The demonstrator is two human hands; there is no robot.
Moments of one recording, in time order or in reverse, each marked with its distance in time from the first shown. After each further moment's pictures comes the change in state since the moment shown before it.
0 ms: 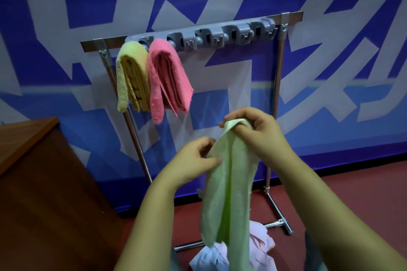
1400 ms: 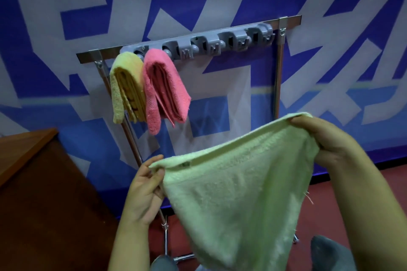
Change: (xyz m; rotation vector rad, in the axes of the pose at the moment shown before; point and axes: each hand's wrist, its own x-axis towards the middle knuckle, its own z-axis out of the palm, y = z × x) left_hand -0.033 -0.065 -0.038 -0.870 0.418 -0.030; right_hand 0.019 0.017 -0.103 0.480 0.199 0.538
